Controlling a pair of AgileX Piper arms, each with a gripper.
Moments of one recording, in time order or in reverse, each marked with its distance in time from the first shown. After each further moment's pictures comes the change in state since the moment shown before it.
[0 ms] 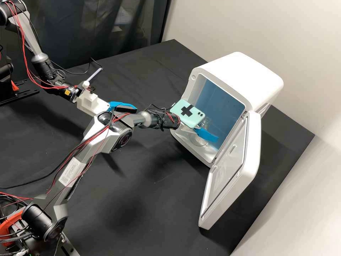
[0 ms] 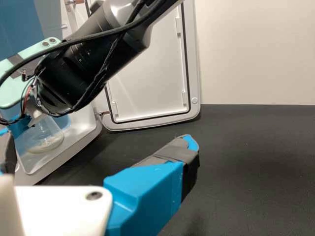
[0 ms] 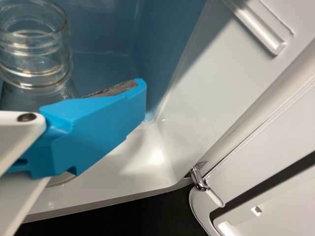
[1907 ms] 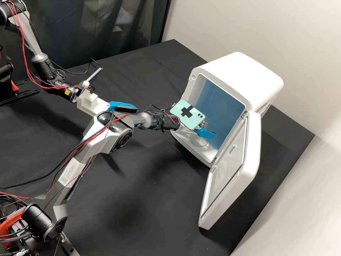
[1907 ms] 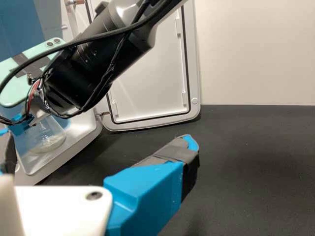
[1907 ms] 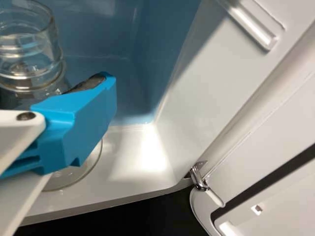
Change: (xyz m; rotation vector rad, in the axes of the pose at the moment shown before) left arm 0.000 0.000 0.000 0.000 0.000 0.000; right arm -0.002 -0.001 0.005 0.013 0.023 0.004
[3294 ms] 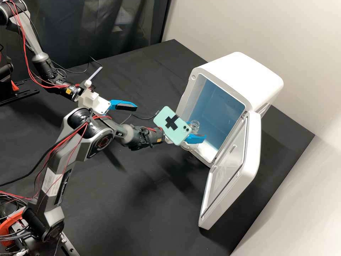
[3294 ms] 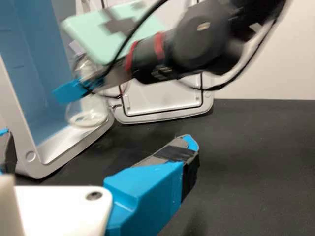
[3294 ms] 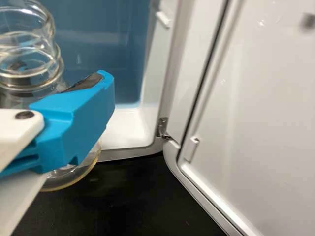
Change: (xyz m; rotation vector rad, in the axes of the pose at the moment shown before) left arm -0.005 -0.003 -0.013 -0.006 0.048 -0.011; right arm -0.109 0.026 0.067 0.127 0.188 0.061
